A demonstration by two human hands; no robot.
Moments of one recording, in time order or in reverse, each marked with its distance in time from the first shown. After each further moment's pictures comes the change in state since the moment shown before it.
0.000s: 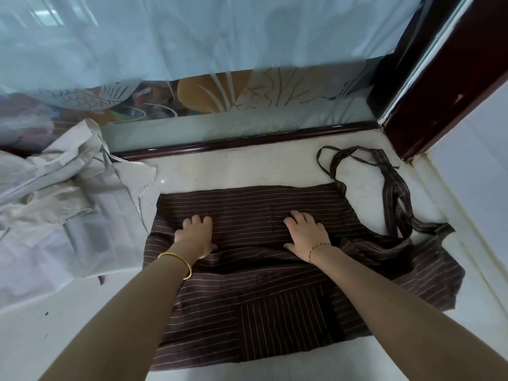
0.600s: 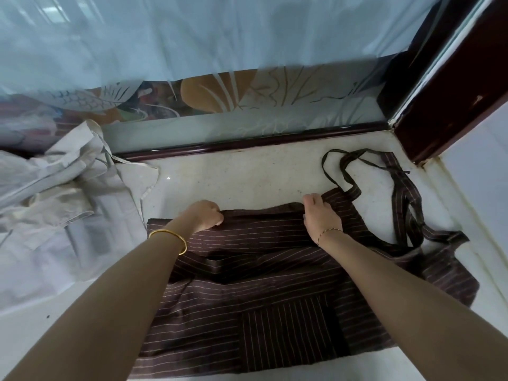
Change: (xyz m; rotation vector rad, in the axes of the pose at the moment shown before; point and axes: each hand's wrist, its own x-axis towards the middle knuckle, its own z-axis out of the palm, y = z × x) left_hand 0.018 0.003 -0.059 -0.483 -0.048 -0.030; right_hand 0.034 0.025 -0.021 0.130 0.206 0.150
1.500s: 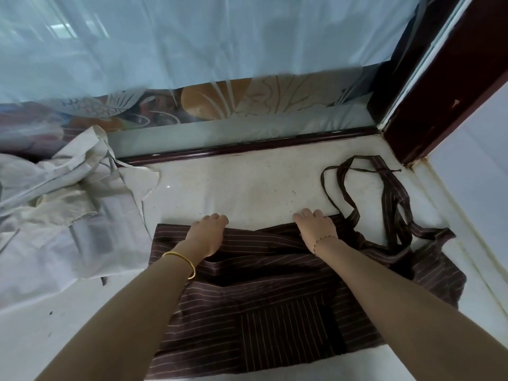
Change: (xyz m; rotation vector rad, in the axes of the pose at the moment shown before) left_hand -0.019 -0.010 0.050 0.419 0.199 0.291; right_hand -0.026 0.002 0.004 -0.256 -0.081 -0.134
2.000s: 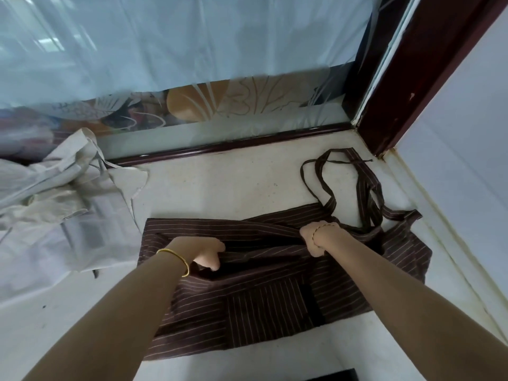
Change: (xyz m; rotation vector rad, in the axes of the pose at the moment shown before) left_hand -0.046 0.040 -0.016 0.007 -0.624 0.030; right_hand -0.060 0.018 -0.035 -0.024 -0.557 0.064
